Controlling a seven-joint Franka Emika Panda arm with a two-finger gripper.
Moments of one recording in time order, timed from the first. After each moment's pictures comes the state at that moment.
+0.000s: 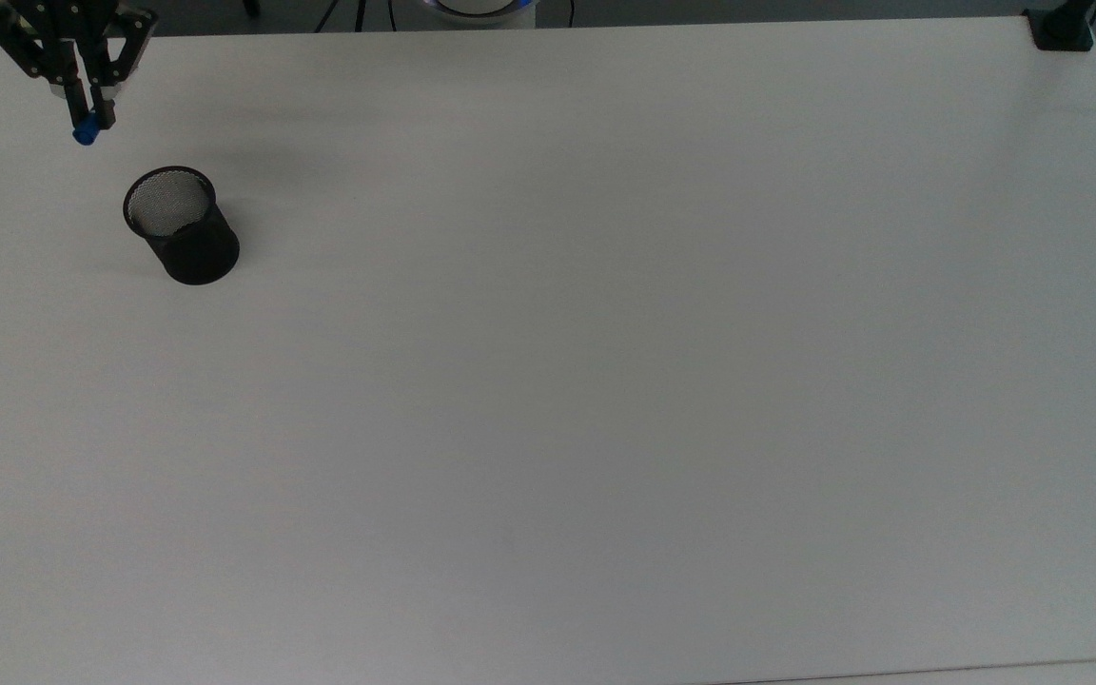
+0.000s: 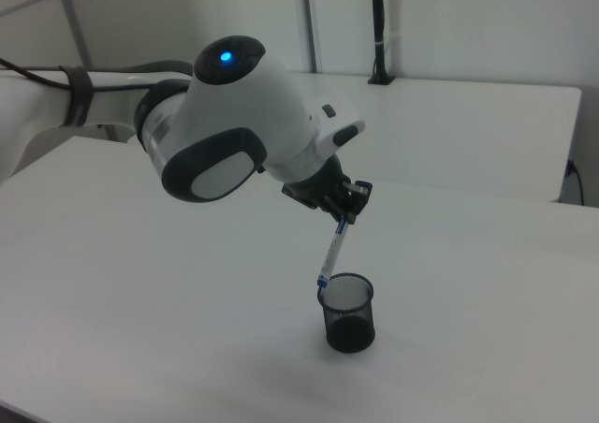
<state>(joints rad) -0.34 -0.09 -0.15 -2.07 0.28 2.46 -0.73</state>
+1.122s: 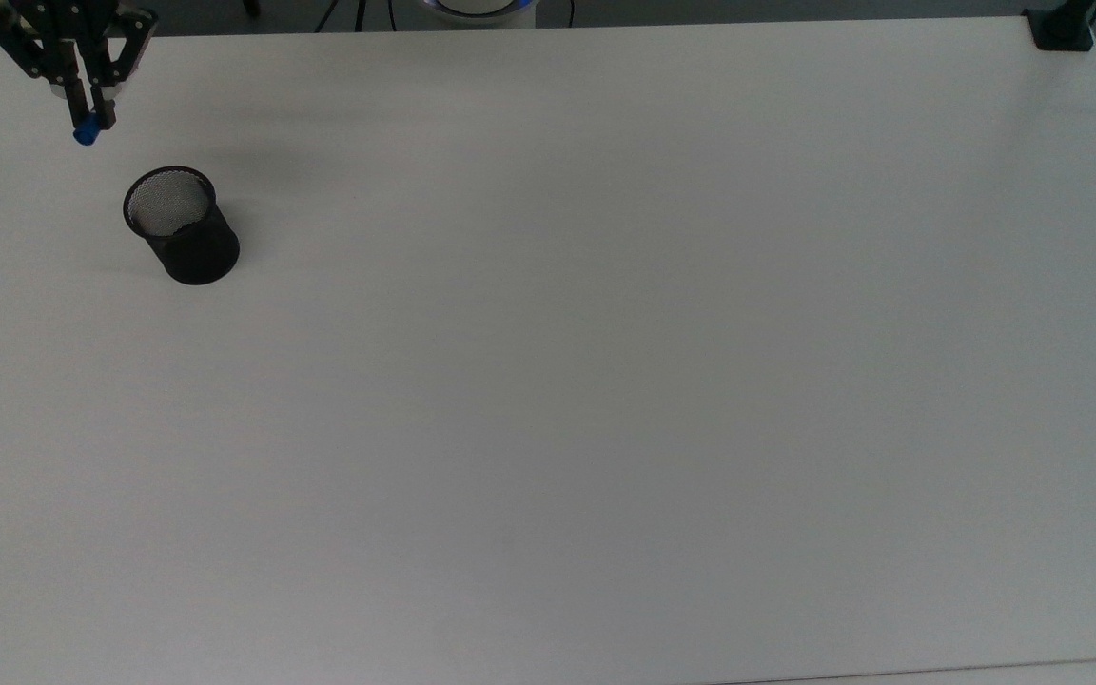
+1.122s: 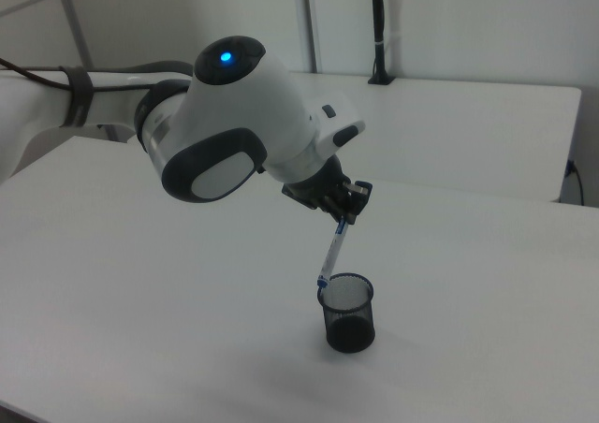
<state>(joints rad) -0.34 -0.09 -0.15 -2.07 0.28 2.46 -0.73</state>
